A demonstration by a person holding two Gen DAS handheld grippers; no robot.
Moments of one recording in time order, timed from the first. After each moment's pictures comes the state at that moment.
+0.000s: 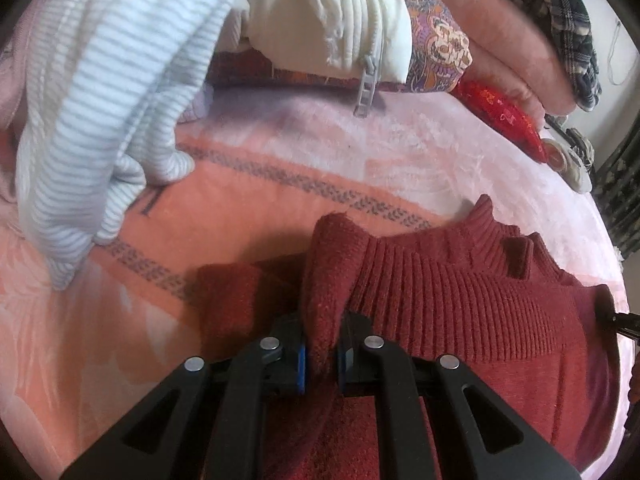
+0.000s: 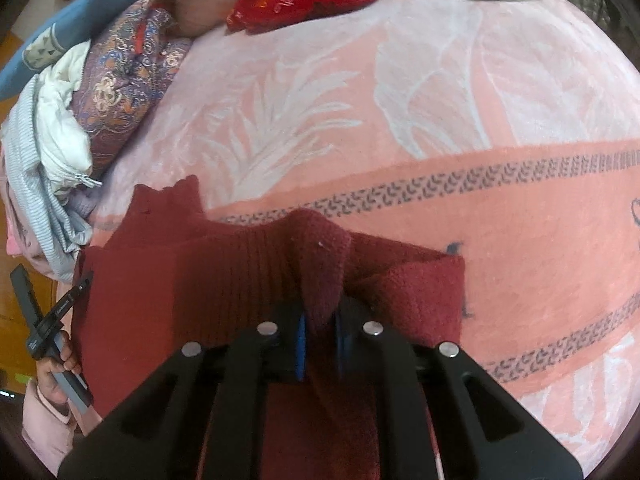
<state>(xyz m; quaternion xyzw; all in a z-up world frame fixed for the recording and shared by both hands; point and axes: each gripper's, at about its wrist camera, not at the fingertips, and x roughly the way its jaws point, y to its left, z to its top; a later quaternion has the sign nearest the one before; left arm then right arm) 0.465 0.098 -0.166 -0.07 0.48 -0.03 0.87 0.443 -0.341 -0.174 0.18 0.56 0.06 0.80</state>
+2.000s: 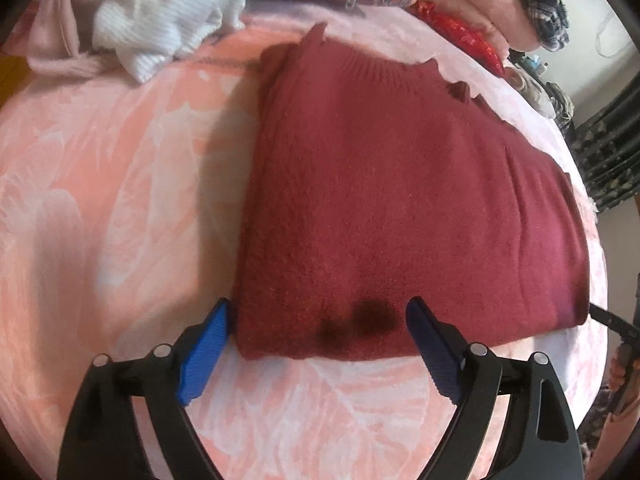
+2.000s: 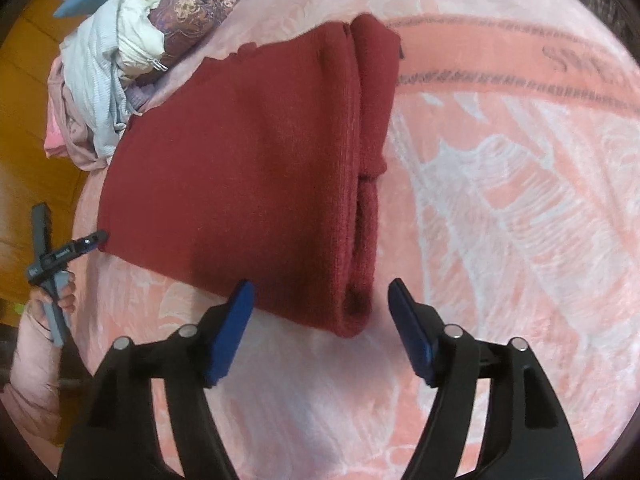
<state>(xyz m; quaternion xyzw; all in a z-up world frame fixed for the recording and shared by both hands) 0.286 0.133 -0.166 -0.09 0.58 -0.09 0.81 0.228 -0.347 -0.163 0.16 0.59 0.13 0.78</state>
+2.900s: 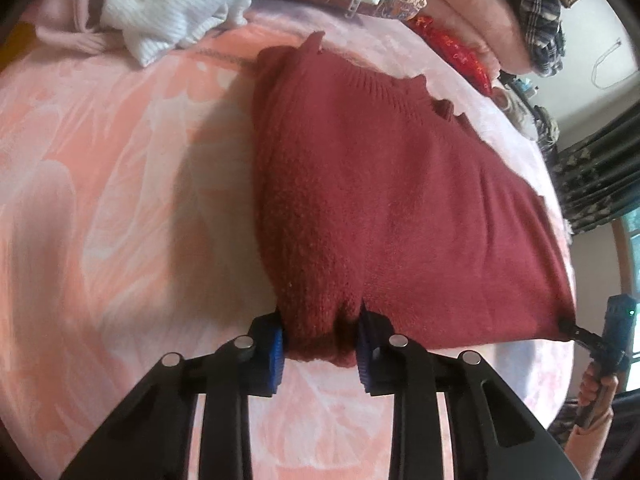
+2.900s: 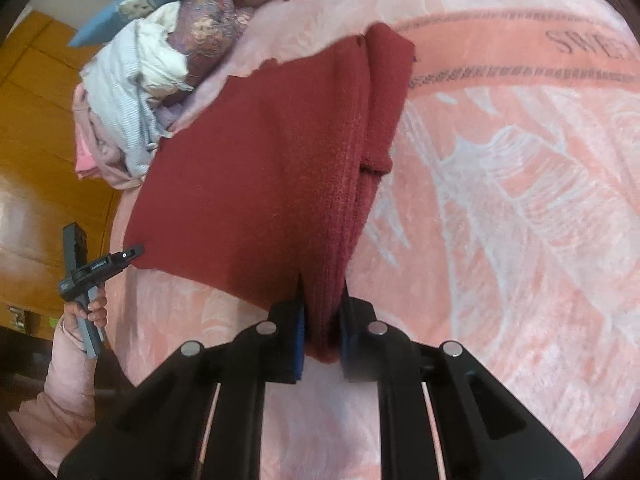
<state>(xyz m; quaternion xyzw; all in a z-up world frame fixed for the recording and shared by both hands) 0.271 0.144 -0.149 -0.15 0.57 -0.11 0.80 0.209 -0.355 -0.130 0.20 0.57 0.17 0.78</state>
